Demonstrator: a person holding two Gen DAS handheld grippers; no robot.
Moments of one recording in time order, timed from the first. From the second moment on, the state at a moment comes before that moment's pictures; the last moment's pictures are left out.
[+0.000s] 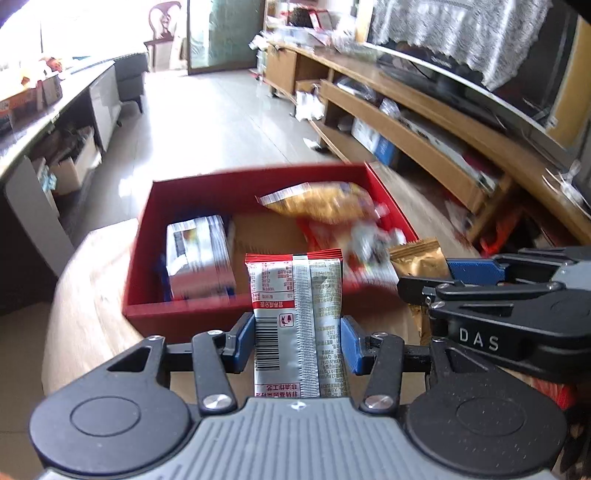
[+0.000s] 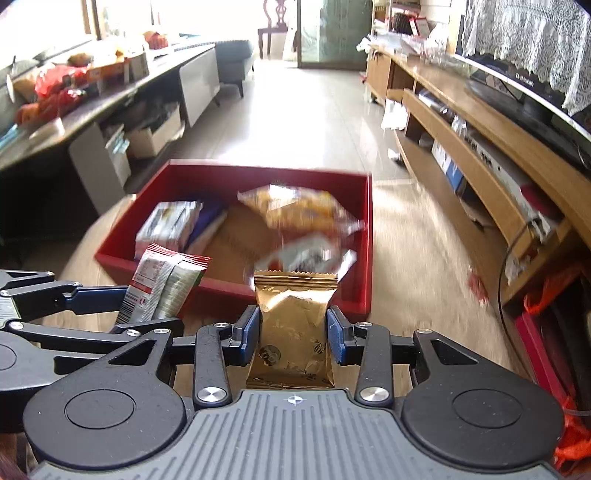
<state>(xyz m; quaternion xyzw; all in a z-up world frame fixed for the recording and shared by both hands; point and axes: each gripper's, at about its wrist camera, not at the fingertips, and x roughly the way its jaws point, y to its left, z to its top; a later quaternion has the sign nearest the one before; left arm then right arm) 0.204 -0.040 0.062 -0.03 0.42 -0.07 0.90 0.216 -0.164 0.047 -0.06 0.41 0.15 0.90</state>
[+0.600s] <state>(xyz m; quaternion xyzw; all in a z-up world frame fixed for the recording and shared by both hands) 0.319 -0.017 0.030 -0.05 0.44 -0.01 0.90 0.315 -0.147 0.015 -0.02 0.41 0.15 0.90</state>
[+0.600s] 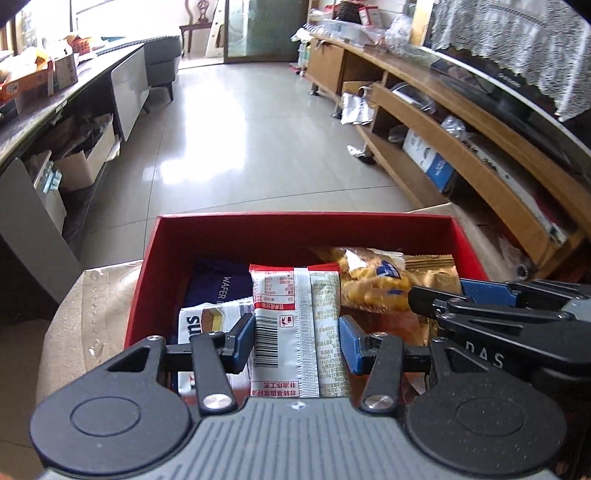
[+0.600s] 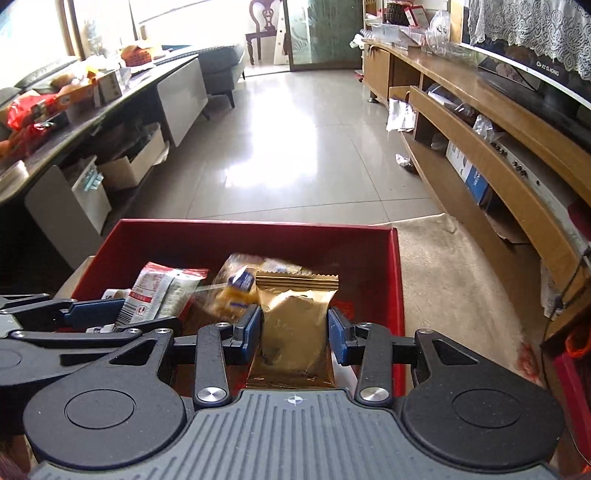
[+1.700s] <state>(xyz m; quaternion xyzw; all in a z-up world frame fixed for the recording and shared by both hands) 0.238 -0.002 0.056 -0.06 0.41 0.02 0.91 0.241 -0.156 0.056 -0.04 0.39 0.10 0.91</state>
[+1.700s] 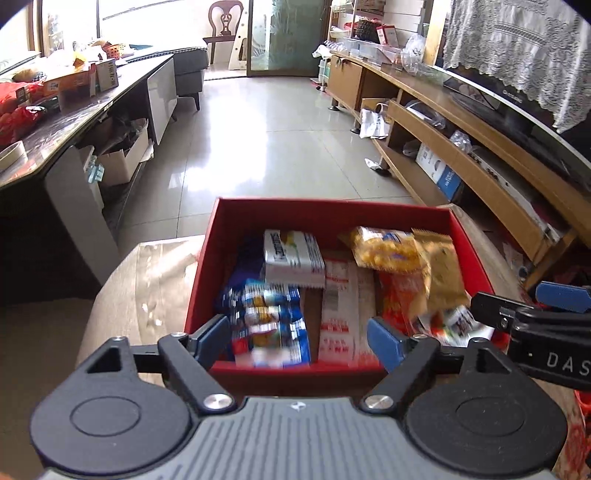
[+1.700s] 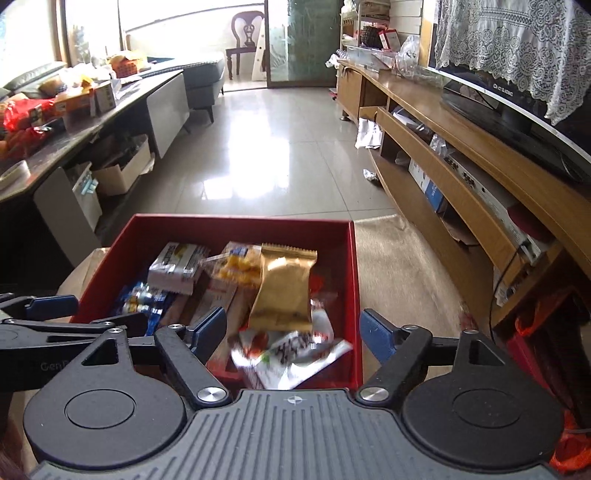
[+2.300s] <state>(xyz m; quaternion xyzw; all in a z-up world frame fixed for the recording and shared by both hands) 0.144 -0.020 0.052 -0.06 0.42 0.00 0.91 0.156 -0.174 0.043 -0.01 0.42 0.09 0.90</state>
